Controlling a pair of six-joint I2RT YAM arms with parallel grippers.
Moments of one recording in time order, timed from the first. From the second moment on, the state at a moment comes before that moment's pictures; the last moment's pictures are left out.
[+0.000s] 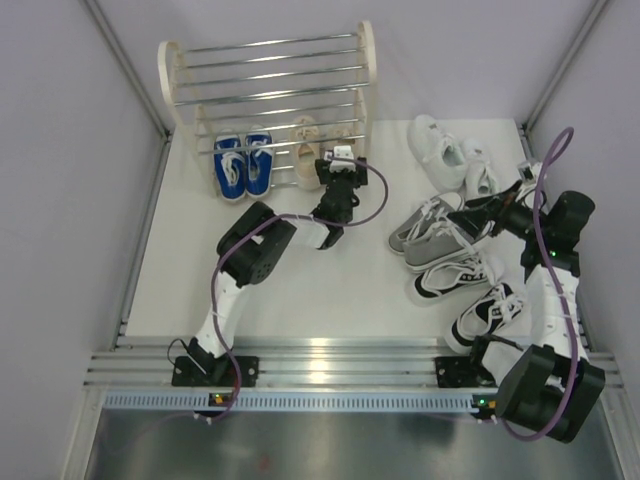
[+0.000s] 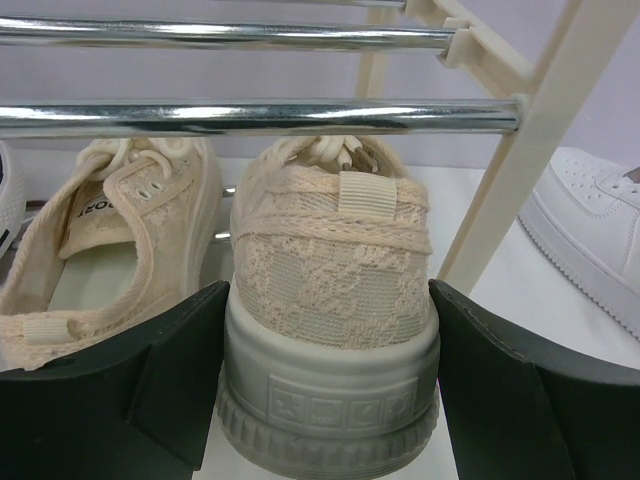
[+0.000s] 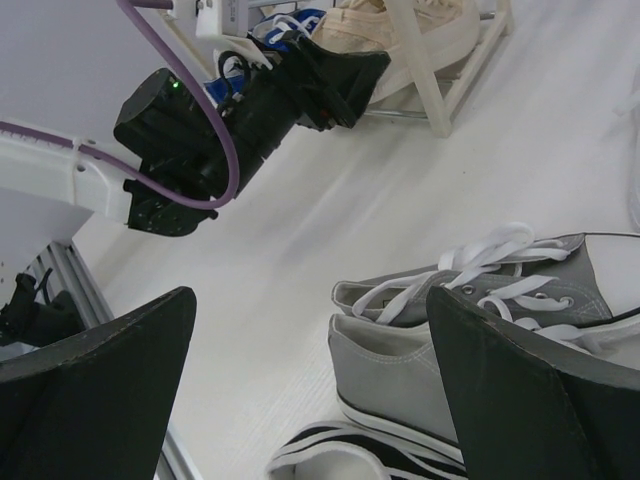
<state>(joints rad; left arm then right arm) -0.71 2.24 1.32 1.07 -0.67 -0.04 -0.38 1.00 0.68 0.09 -1.19 0.24</state>
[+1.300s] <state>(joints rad) -0.67 1.82 1.10 0.68 -0.33 -0.38 -0.41 1.01 0.68 -0.01 -1.26 0.07</state>
